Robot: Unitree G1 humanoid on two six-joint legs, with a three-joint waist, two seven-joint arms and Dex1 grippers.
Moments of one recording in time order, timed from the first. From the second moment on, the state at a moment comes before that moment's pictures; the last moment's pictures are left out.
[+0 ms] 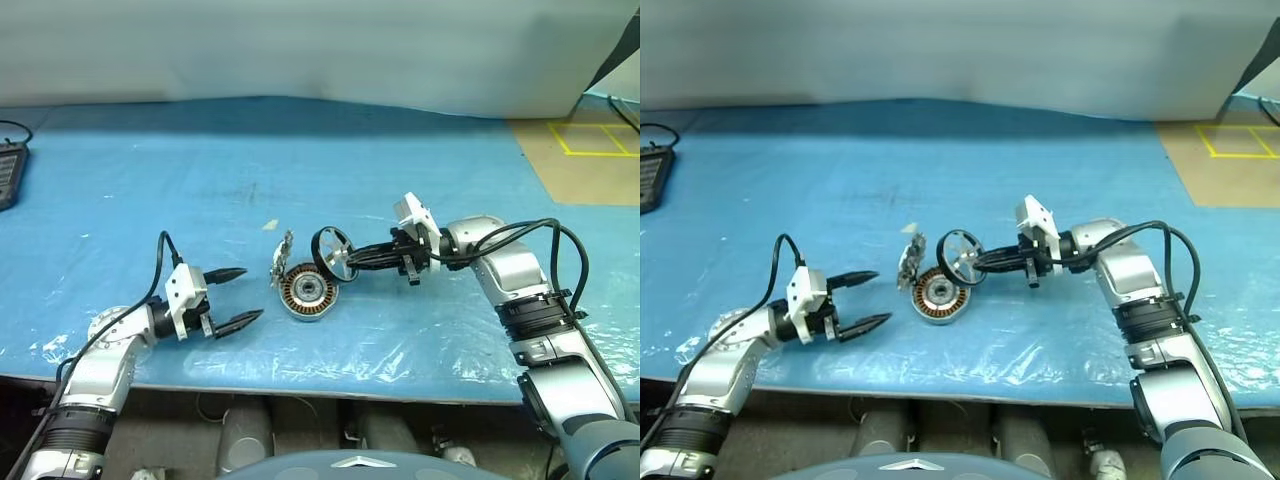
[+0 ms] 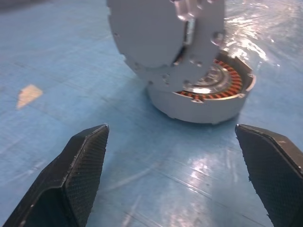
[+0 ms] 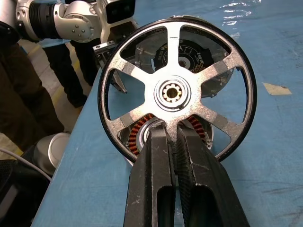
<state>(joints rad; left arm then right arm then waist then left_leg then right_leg) -0.02 0.56 0.02 0.10 -0.37 -0.11 -1.16 -0.60 -0.54 0.18 0.19 0.32 0.36 1.47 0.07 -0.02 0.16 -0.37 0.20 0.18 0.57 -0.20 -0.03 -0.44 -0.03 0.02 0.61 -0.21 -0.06</state>
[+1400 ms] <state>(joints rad) -0.02 0.45 -0.11 0.23 -0.26 -0.38 -1.14 -0.65 -0.46 0.33 0.30 0.20 0.21 1.46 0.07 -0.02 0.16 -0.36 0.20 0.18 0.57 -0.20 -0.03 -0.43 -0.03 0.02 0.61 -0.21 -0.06</state>
